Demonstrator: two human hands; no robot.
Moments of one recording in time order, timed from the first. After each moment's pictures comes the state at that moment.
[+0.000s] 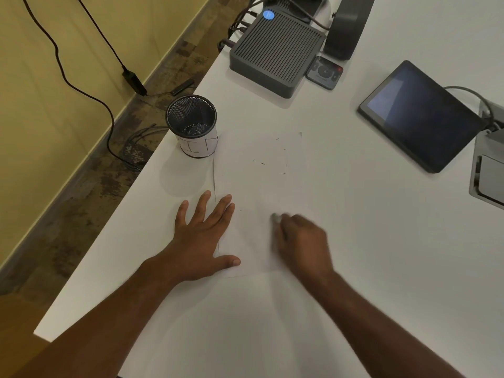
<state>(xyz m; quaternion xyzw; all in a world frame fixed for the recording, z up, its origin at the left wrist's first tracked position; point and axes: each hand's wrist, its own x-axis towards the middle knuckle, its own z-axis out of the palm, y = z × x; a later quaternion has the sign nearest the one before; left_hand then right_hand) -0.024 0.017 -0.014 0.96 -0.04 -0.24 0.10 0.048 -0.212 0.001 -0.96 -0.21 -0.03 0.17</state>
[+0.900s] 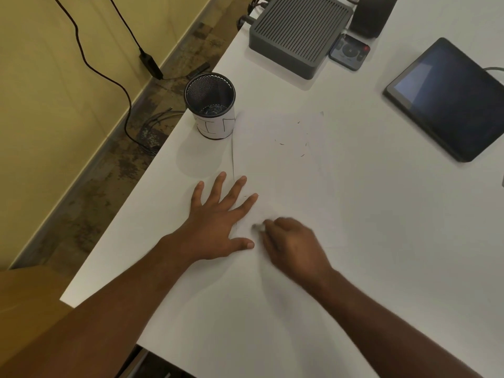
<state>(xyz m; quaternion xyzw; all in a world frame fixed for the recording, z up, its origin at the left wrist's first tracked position) -0.024 0.017 -0.013 0.97 -0.06 -0.24 0.07 0.016 -0.194 -0.001 -0.91 -0.36 0.07 0.21</state>
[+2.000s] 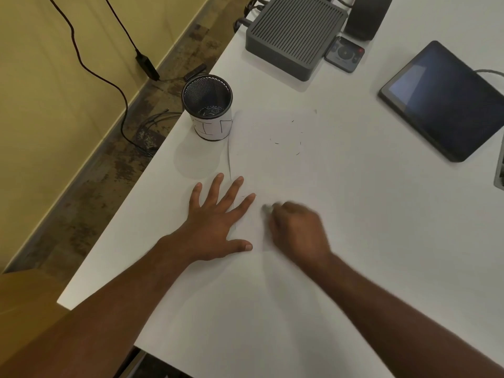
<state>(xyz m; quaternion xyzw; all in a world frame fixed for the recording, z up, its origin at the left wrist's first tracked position) -0.024 0.015 -0.013 0.96 -0.06 -0.25 0.08 0.038 -0.186 0.010 -0.94 -0.31 0.03 0.17</state>
